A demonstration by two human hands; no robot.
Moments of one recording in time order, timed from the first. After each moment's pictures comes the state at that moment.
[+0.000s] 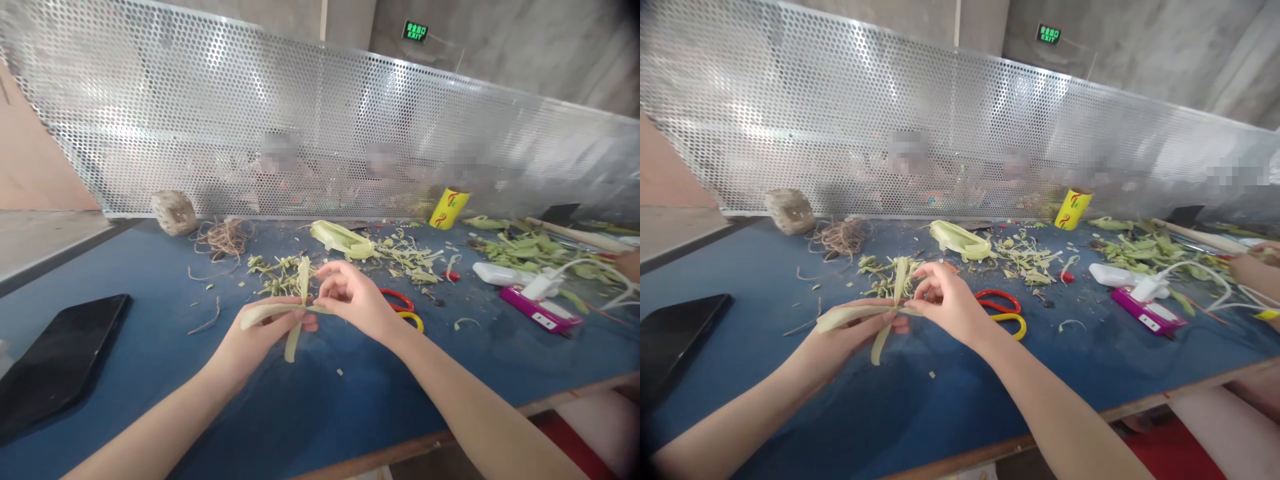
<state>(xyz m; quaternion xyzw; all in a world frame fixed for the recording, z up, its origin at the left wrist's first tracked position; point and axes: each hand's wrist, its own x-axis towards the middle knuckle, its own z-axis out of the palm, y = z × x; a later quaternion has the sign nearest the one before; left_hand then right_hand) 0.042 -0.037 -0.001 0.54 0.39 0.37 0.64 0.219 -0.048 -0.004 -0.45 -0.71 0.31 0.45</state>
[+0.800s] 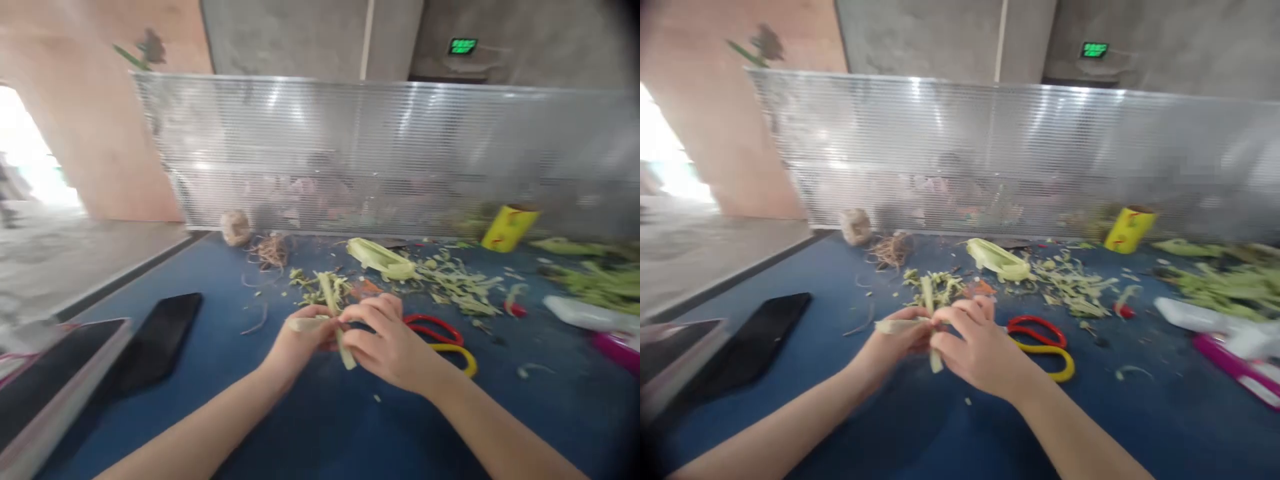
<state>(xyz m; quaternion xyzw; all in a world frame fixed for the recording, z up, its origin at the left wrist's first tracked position) 0.045 -0.041 -0.007 0.47 0.42 0.43 0.65 0.210 -0.065 -0.008 -0.33 -0.88 -0.13 0.31</state>
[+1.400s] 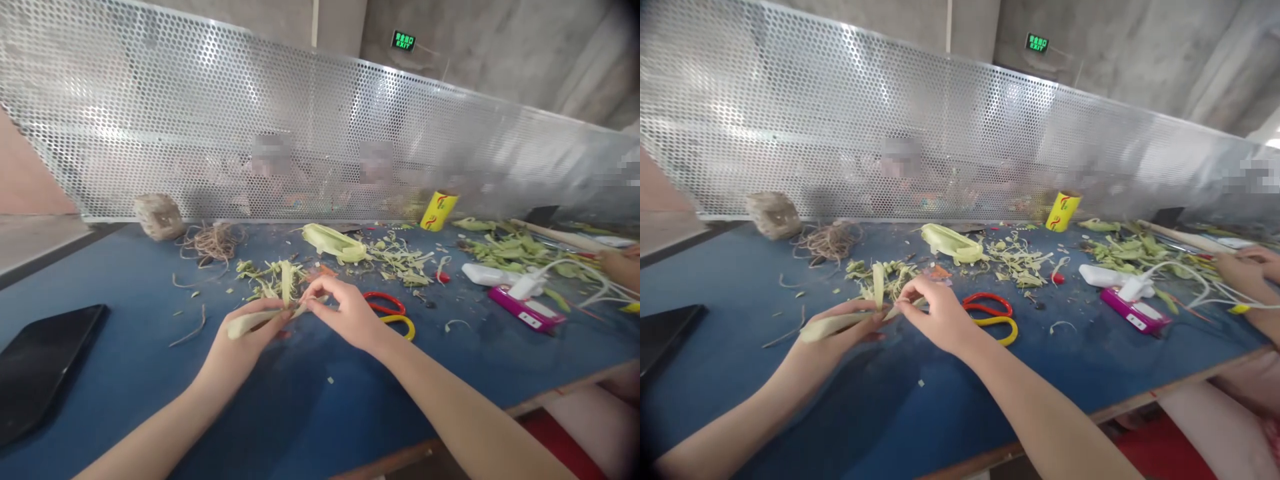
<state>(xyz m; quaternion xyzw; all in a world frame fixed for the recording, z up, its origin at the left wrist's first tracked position) 0.045 -0.032 -0.003 0.58 0.45 0.43 0.53 0.215 -0.046 -0.005 -0.44 -0.74 0.23 0.45</state>
